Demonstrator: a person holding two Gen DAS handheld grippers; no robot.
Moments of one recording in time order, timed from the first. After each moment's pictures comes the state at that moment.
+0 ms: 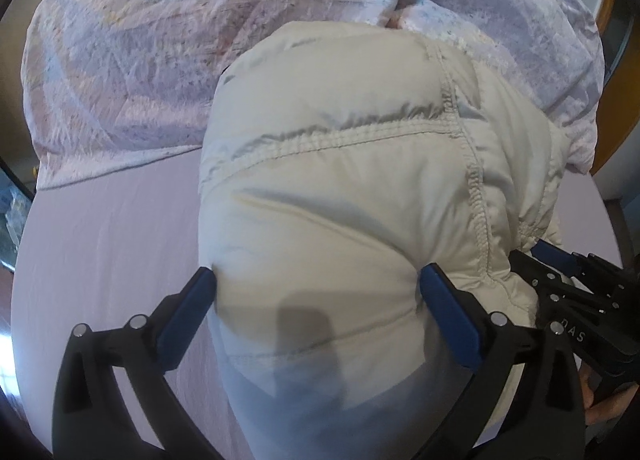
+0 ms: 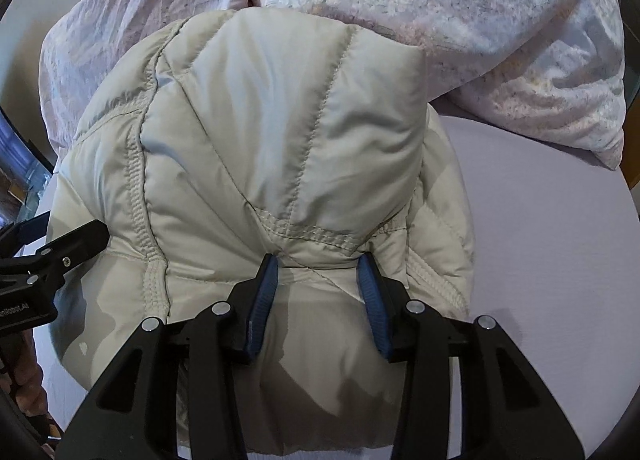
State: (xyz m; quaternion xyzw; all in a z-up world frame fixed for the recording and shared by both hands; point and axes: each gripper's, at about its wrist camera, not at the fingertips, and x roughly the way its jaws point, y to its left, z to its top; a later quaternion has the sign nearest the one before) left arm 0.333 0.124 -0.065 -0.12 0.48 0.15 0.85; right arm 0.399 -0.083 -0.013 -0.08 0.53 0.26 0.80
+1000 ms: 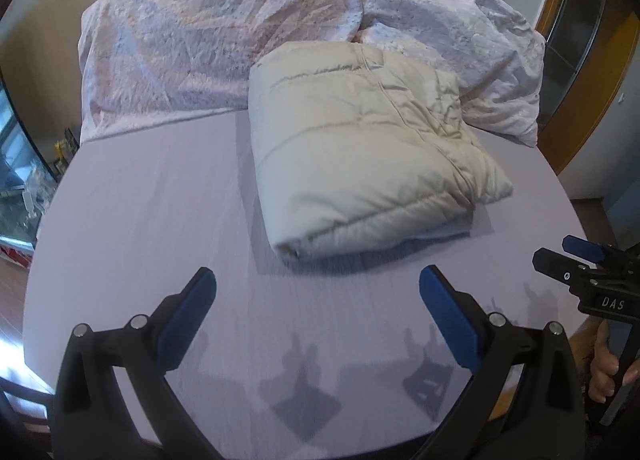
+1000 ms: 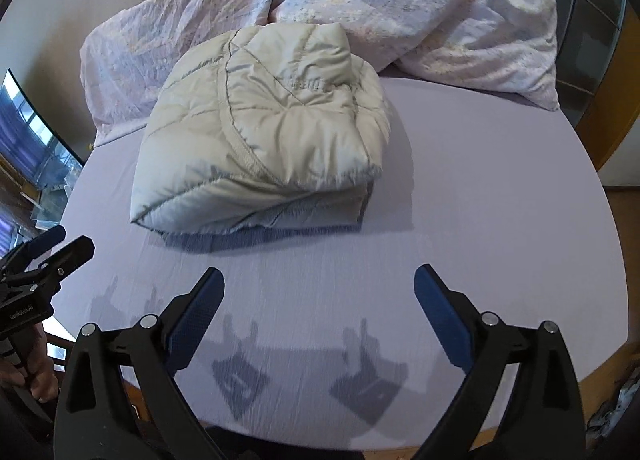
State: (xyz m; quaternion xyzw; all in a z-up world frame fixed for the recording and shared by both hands) left arm 0.155 0.068 -0.012 -0.13 0.45 0.13 0.87; right arm 0.260 -0.173 0.071 -0.06 0.54 0.25 0.80
